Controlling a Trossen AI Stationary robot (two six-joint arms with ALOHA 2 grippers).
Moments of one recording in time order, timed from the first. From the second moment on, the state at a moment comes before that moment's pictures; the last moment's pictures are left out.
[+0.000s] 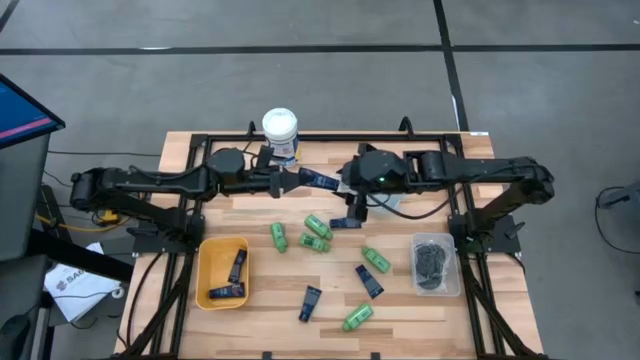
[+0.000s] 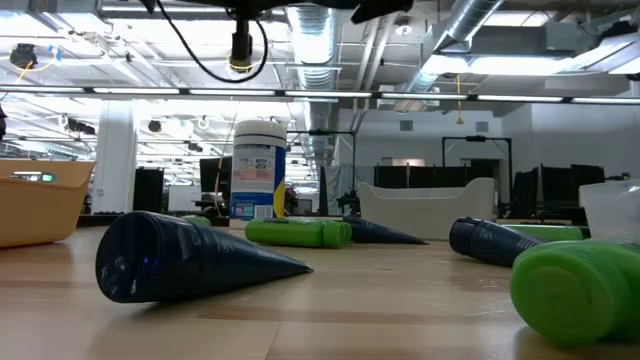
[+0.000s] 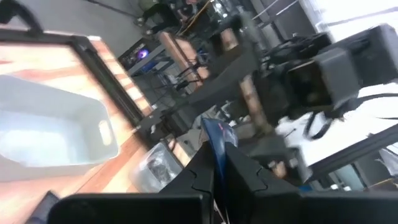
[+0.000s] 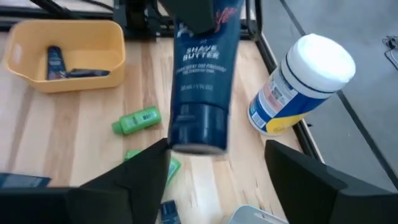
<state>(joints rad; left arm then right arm) 0.12 1.17 0.84 0.30 0.01 -0.95 0.04 1.49 1.55 -0.72 0.29 -0.02</state>
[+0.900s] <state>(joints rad) -0.42 0.85 0.84 -0.91 0.05 -1.65 0.10 1.39 1.55 -0.99 0.29 0.16</state>
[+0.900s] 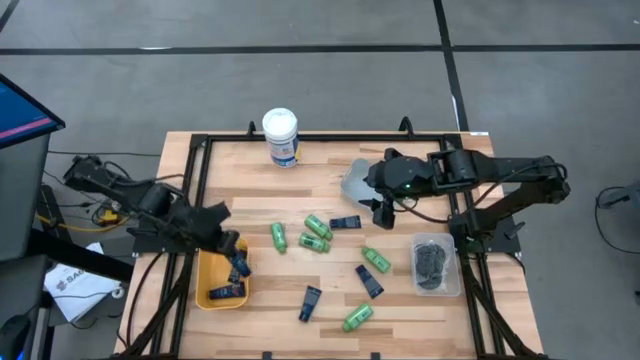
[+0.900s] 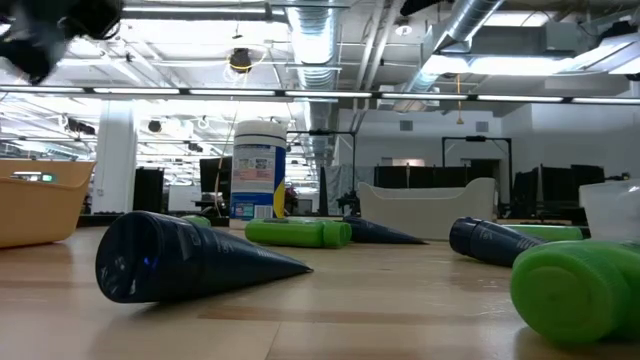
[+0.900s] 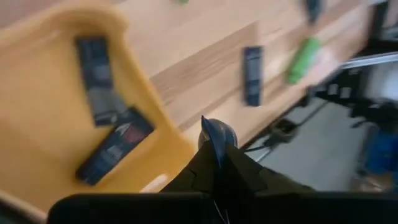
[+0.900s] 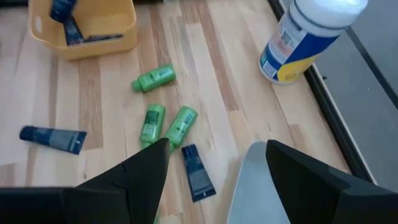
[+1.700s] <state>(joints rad) -0.60 1.15 0.83 -1.05 0.13 -1.84 0.10 1.48 1.55 -1.01 0.29 0.16</state>
